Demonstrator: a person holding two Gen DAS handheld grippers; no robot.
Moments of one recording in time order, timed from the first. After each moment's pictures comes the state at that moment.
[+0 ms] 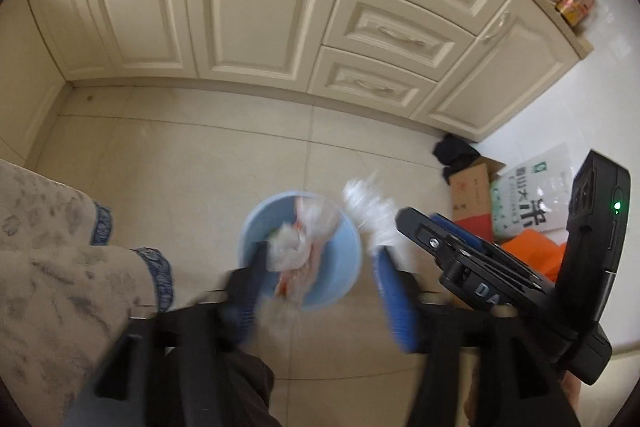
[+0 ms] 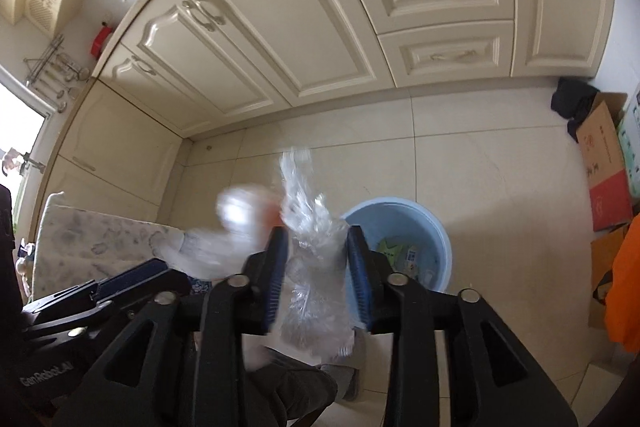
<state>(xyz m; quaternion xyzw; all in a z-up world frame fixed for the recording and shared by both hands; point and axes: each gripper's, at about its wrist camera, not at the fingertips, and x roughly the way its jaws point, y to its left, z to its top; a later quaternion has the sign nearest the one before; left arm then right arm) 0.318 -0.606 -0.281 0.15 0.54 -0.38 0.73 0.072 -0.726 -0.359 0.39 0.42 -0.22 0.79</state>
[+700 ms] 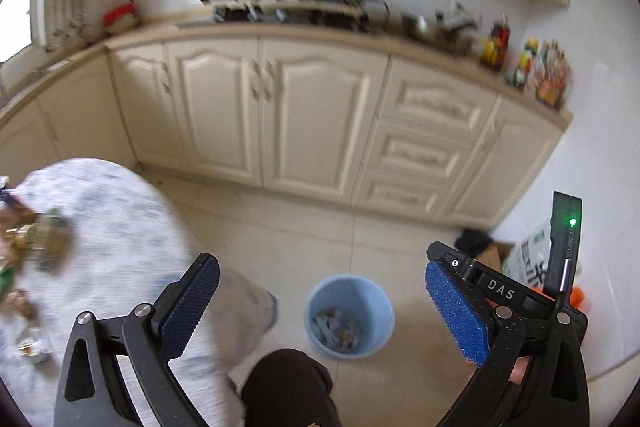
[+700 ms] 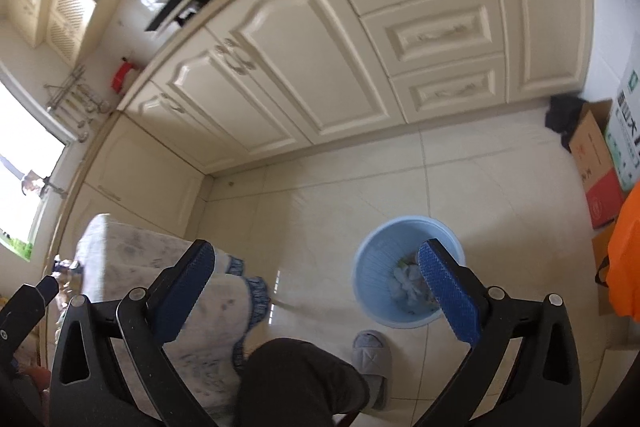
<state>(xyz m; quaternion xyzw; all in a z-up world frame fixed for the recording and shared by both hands) 0.231 -0.415 -0.135 0.08 0.36 -0.36 0.86 0.053 -0.663 -0.259 0.38 0.35 -0.23 0.82</state>
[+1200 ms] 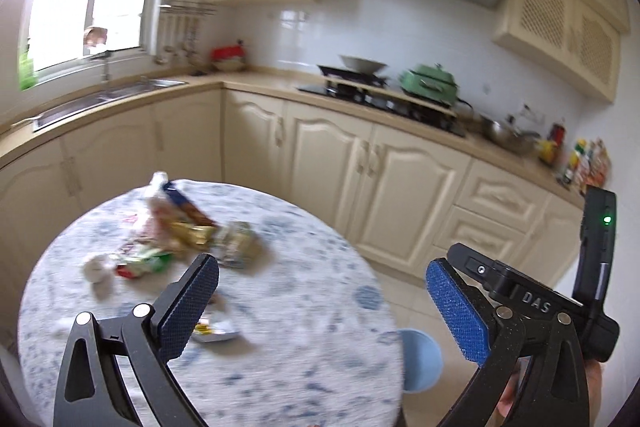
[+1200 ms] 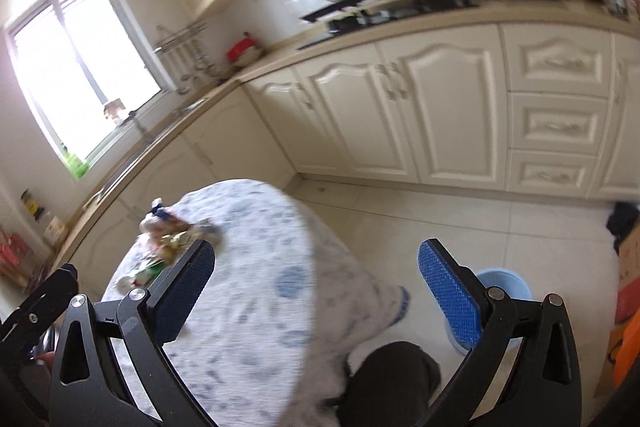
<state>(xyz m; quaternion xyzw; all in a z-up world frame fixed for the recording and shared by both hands) 0.143 -0.176 -0.082 -0.01 0.26 -0.24 0.93 0.131 -0.477 -0.128 0.26 0.30 -0.09 0.91</state>
